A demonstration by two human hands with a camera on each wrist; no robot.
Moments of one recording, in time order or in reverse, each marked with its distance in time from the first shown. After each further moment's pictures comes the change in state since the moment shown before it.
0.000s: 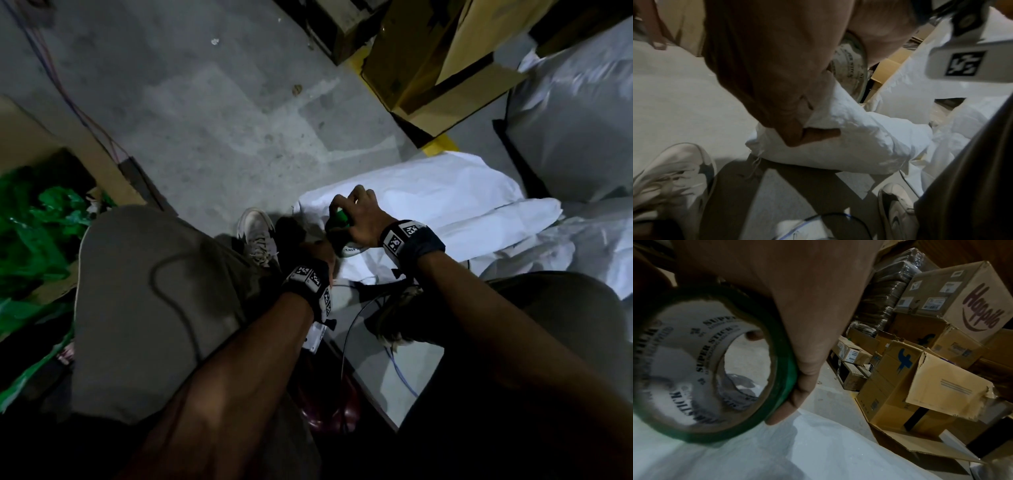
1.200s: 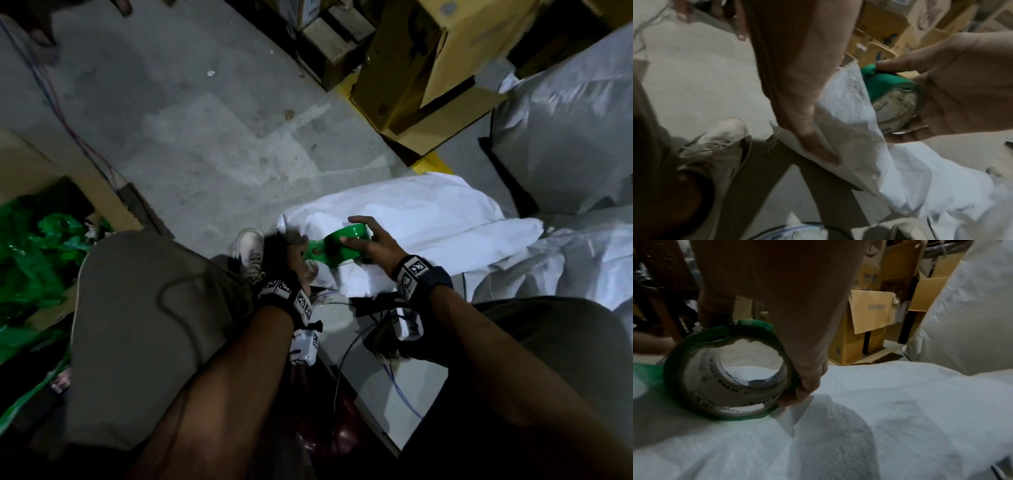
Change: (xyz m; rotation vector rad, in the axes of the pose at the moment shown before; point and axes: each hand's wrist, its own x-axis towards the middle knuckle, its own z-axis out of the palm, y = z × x) left_hand 0.018 0.016 -0.016 -0.258 -0.091 0.032; right_hand -0.032 0.028 0.005 0.948 0.124 0.356
